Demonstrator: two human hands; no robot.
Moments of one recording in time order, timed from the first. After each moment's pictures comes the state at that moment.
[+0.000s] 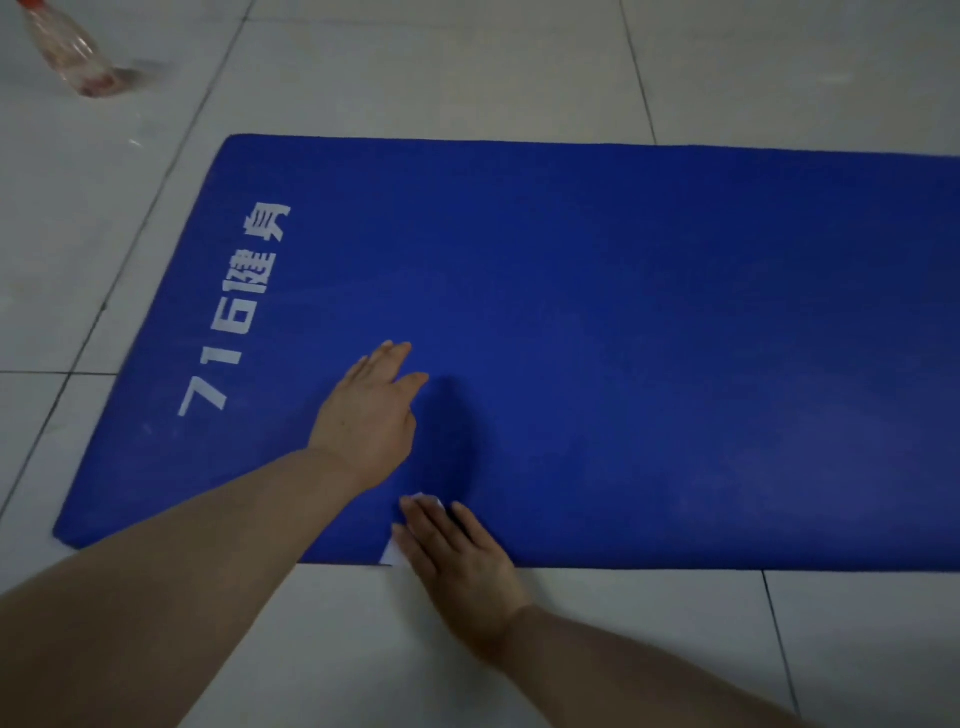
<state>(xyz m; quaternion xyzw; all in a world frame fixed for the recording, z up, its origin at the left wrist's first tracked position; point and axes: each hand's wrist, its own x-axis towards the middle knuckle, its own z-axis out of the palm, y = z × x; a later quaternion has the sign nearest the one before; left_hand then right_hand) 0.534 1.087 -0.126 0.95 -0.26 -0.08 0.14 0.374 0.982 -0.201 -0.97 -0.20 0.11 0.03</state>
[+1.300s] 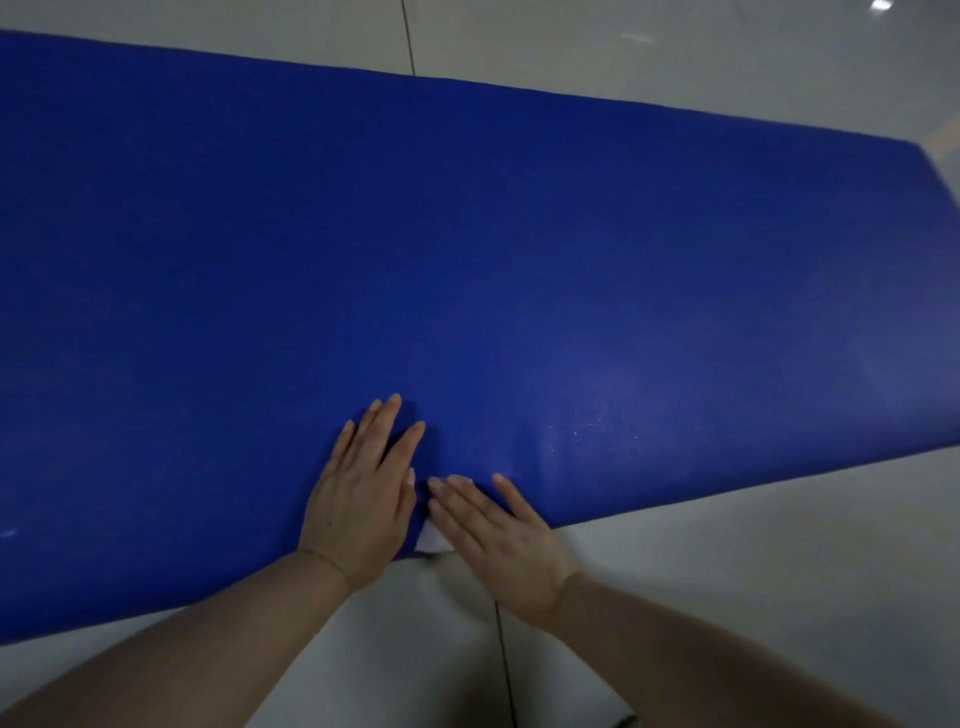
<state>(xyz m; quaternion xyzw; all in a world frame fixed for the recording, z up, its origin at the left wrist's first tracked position) 0.389 0.843 -0.204 0.92 -0.35 -0.06 0.17 0.267 0.678 -0.209 -0.98 -0.16 0.04 -0.12</state>
